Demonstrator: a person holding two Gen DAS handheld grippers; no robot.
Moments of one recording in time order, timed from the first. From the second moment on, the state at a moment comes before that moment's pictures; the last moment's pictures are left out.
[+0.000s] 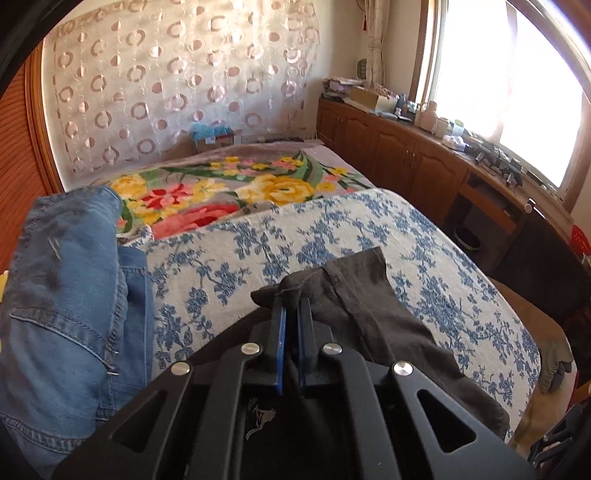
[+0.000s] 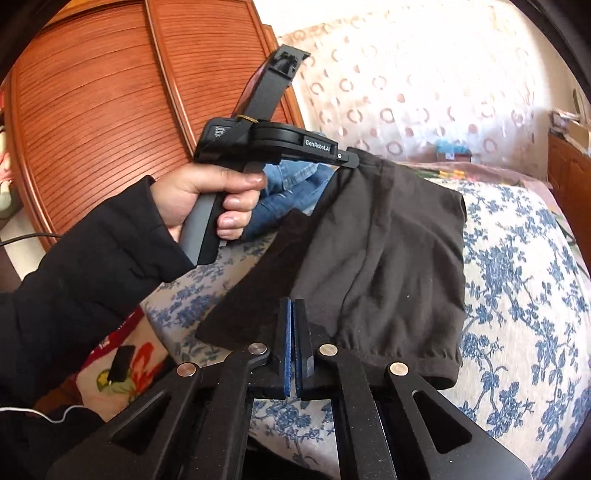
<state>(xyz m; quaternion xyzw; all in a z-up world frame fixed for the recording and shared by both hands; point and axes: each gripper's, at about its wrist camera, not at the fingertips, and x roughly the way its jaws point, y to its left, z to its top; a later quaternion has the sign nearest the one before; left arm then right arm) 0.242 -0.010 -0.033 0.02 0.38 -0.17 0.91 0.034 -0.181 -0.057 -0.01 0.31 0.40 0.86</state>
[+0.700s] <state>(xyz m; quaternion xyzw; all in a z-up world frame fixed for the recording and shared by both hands) 0.255 -0.040 -0.058 0.05 0.41 -0.18 0.89 0.034 -0.214 -0.063 0.01 0.32 0.36 0.88</state>
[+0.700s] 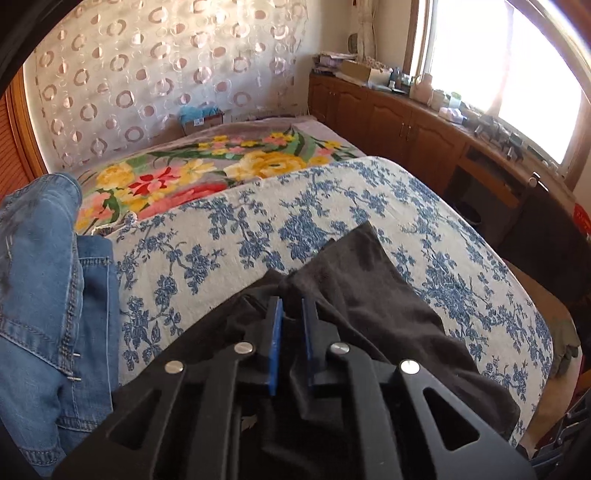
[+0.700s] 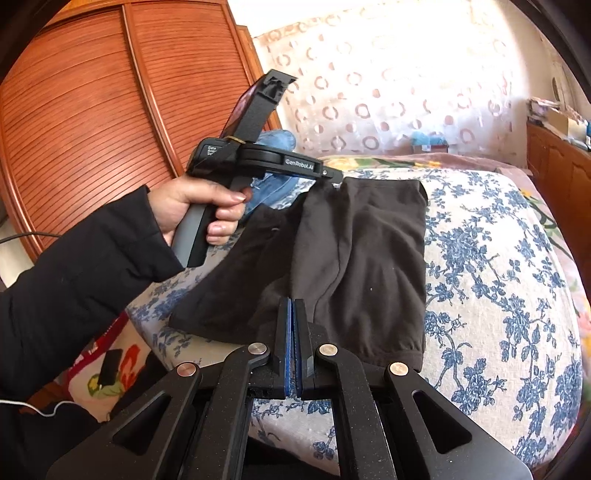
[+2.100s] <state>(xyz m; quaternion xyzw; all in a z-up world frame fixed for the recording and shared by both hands) 0.207 0.062 0.026 0.04 0.33 -0.08 0.94 0.027 -0.141 -0.015 -0.01 0.27 0.45 0.85</state>
